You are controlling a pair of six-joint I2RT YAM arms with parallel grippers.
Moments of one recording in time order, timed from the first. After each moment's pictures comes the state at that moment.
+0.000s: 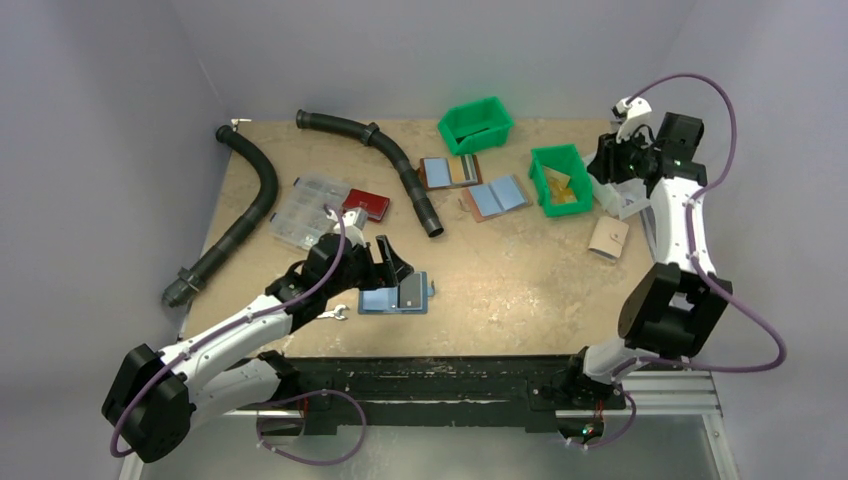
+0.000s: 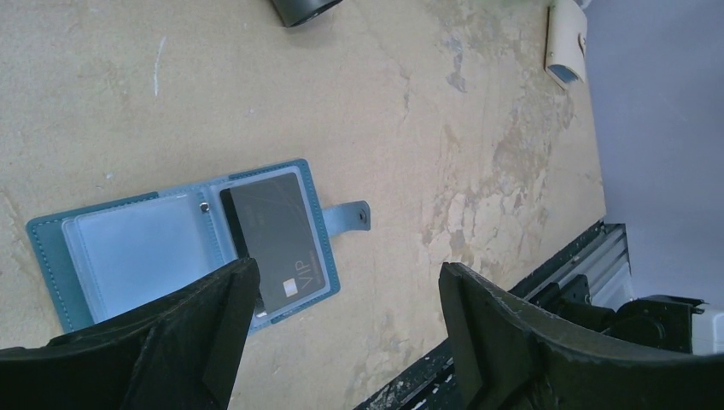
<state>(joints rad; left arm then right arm) -0.66 1.01 0.53 -0.03 0.05 -0.74 -0.32 1.60 1.47 -0.54 -0.50 -0.42</state>
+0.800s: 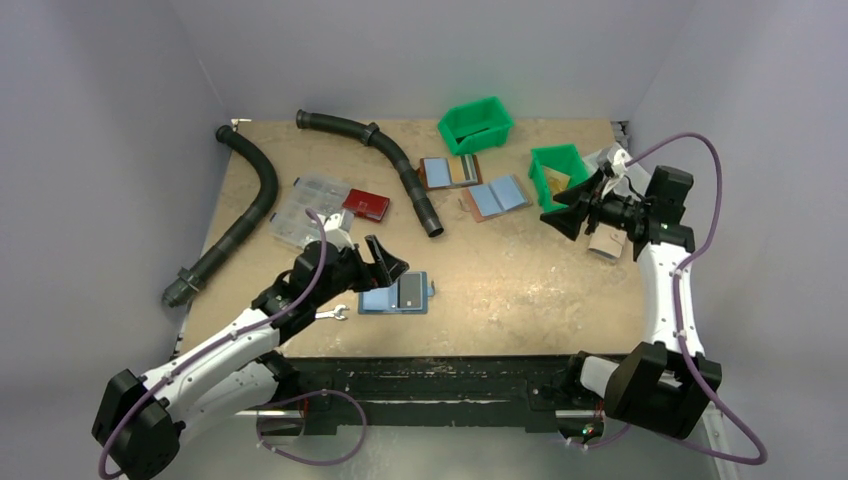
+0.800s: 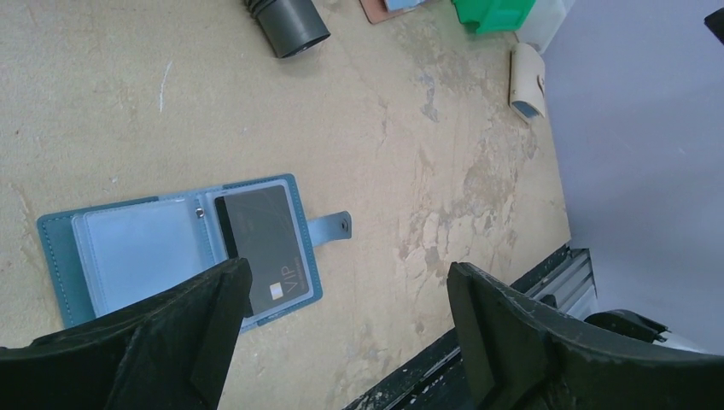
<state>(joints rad) -0.66 0.88 0.49 -0.02 0.03 -0.79 -0.32 1.17 1.02 -0.47 -1.21 -0.45</state>
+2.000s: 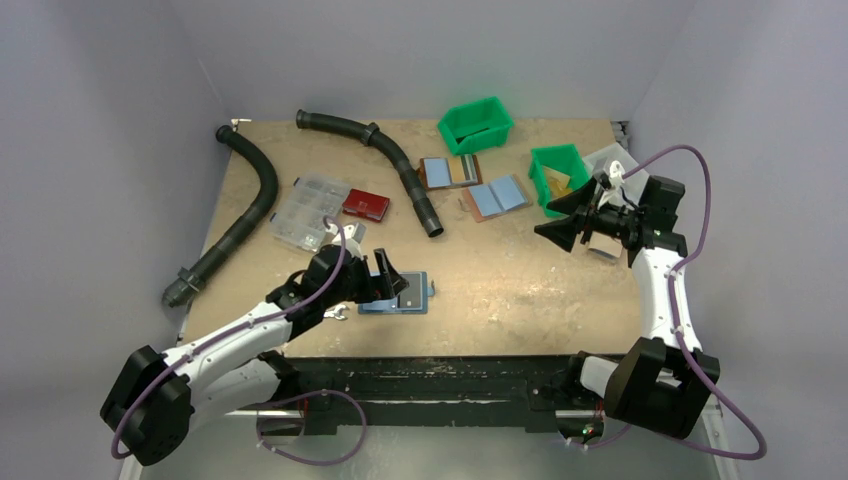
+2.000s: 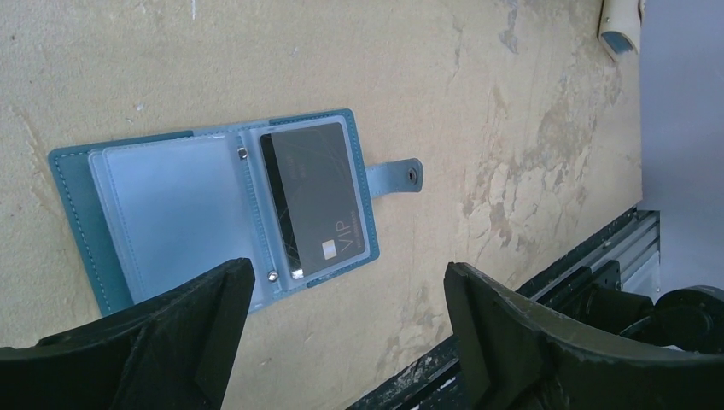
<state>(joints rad) -0.66 0.99 0.44 -0.04 0.06 -0.77 -0.32 1.17 0.91 -0.39 -1.33 -0.47</state>
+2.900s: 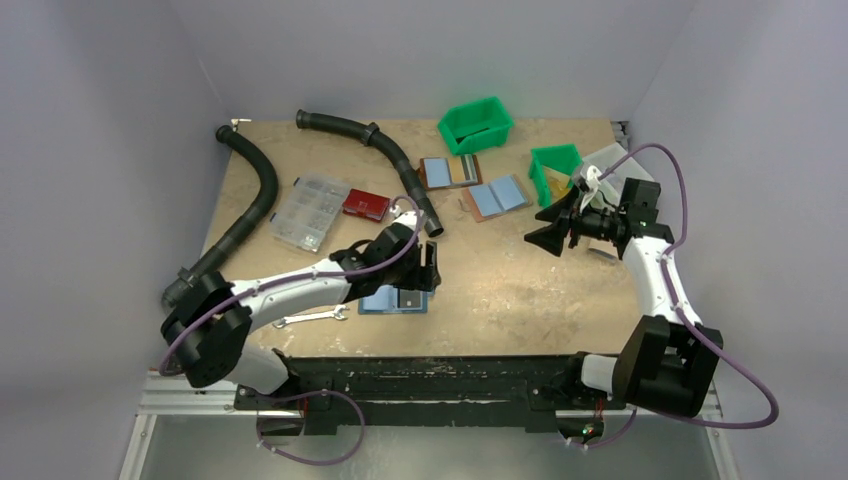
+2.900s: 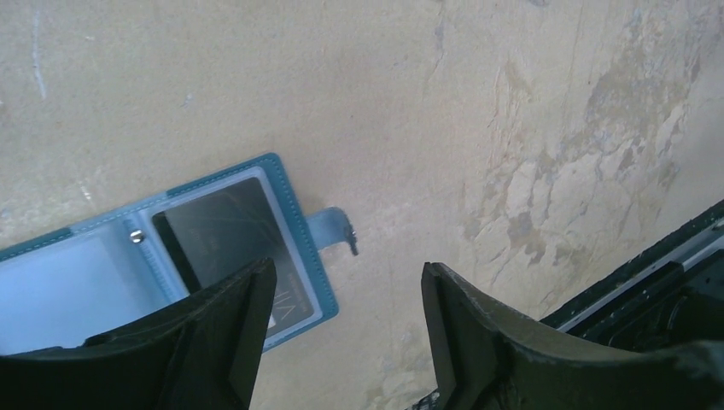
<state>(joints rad) -0.84 1.41 0.80 -0.16 -0.07 -0.64 -0.24 1.26 0.91 -0.47 -1.24 -0.58</state>
